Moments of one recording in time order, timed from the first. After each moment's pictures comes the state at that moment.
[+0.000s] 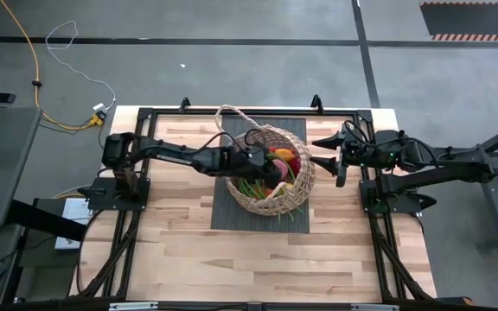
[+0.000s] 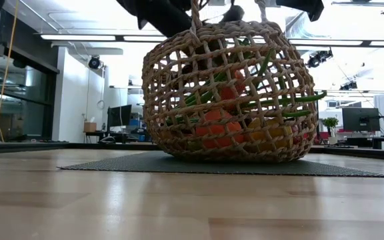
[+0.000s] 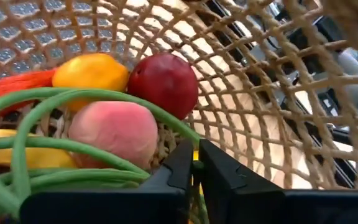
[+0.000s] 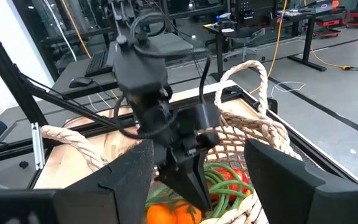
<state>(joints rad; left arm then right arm) 0.16 1.85 1.32 -0.09 -0.21 -0.80 0.01 0.70 0.79 -0.24 0.19 0.18</state>
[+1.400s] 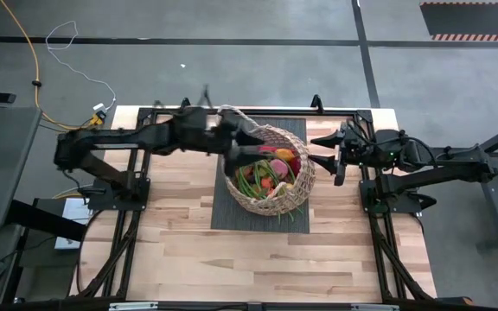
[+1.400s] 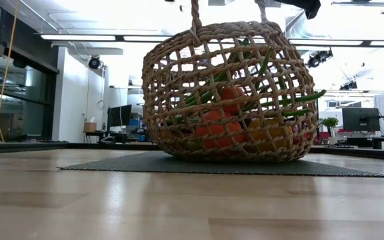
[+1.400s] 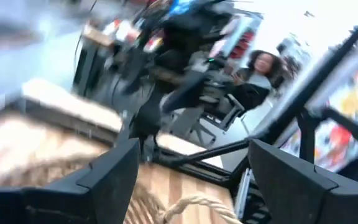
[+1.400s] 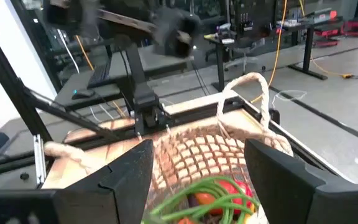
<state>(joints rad) 0.21 1.40 1.32 -0.04 0.15 -0.44 0.01 0.72 0.79 -0.18 0.20 0.18</state>
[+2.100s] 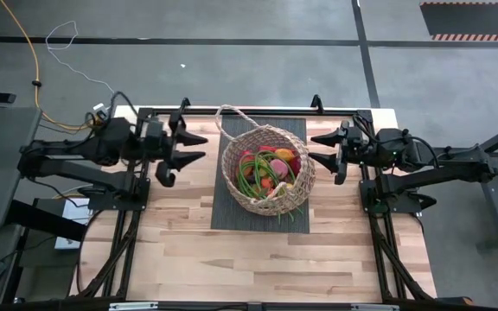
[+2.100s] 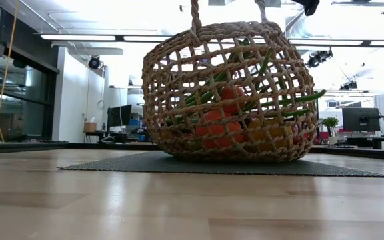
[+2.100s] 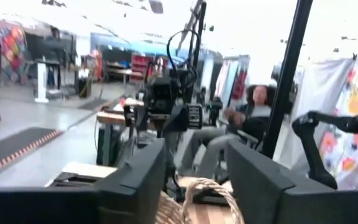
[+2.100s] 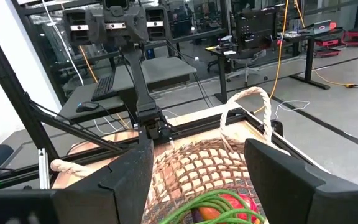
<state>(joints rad) 0.13 0.84 0.91 0.08 0.02 -0.14 0.01 0.72 0.79 -0.12 0.20 0.18</state>
